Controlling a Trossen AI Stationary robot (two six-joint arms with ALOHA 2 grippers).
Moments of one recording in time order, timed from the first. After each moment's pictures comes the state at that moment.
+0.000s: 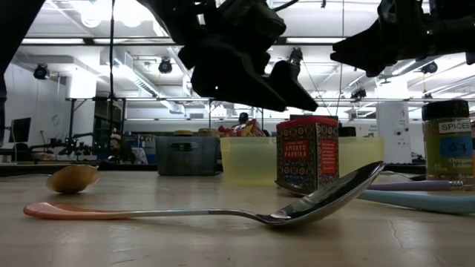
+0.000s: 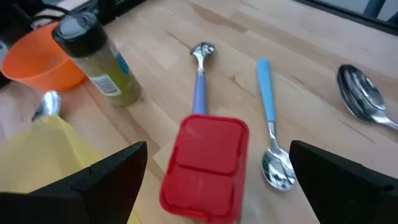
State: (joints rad) left arm 0.02 1.99 1.31 -0.07 0.49 0.62; right arm 0.01 0.70 0.22 0.46 0.26 0.00
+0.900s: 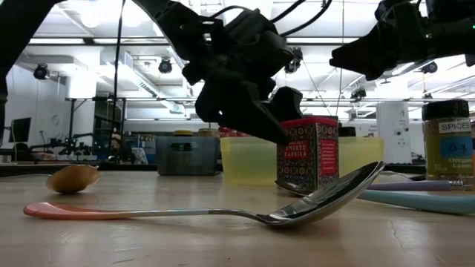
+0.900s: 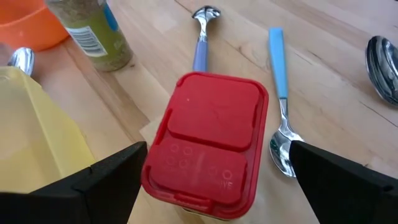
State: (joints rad) left arm 0.02 2.07 1.31 -0.05 0.47 0.57; right arm 0.01 0.72 0.22 0.44 0.26 0.00
